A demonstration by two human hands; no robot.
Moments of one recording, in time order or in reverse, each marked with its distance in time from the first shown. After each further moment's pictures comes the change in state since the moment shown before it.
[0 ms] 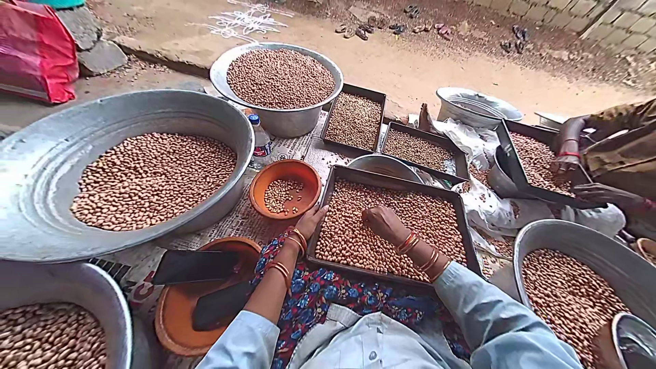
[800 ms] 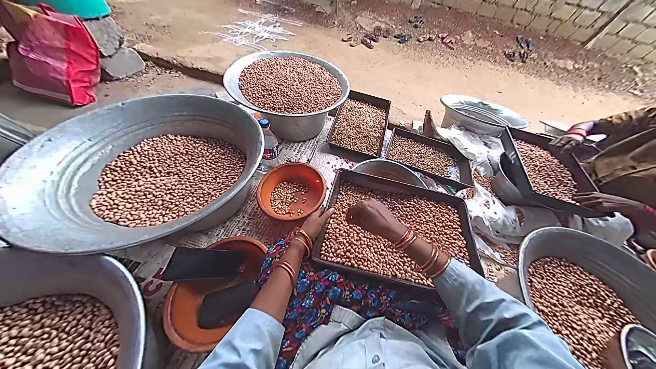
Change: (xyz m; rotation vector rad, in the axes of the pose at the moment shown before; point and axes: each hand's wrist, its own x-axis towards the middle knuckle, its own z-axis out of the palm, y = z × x) left_hand 0.001 -0.003 -0.001 -0.001 -0.001 0.020; right_hand 0.011 -0.043 -0.037 0.231 0.144 -0.221
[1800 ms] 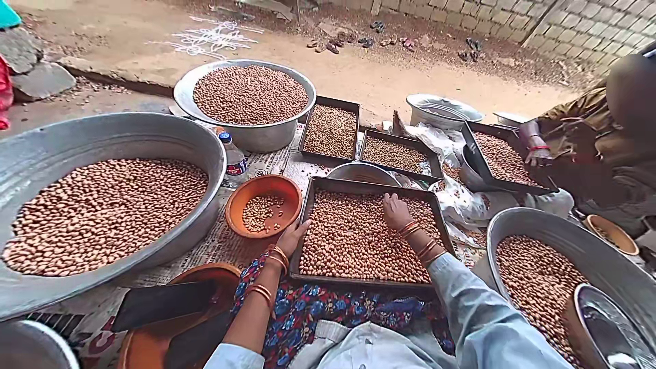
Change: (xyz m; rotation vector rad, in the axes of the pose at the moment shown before) left_hand -0.002 0.003 0.002 0.019 0.010 -0.024; right_hand -0.044 0.097 -0.018 -0.295 -0.046 0.858
